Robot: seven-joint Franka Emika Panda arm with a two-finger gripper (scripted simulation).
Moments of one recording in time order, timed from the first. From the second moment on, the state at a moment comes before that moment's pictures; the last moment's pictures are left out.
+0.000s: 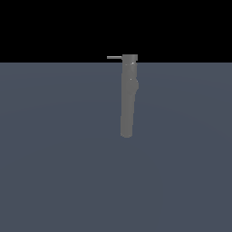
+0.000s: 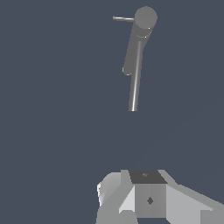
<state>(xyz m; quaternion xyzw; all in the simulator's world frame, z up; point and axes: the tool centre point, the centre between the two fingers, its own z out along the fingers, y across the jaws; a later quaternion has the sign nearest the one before) -0.243 0.002 0.484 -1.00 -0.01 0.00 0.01</state>
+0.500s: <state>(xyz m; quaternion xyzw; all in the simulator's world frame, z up) -0.229 0.002 0.475 -1.00 -0.01 0.00 0.01</state>
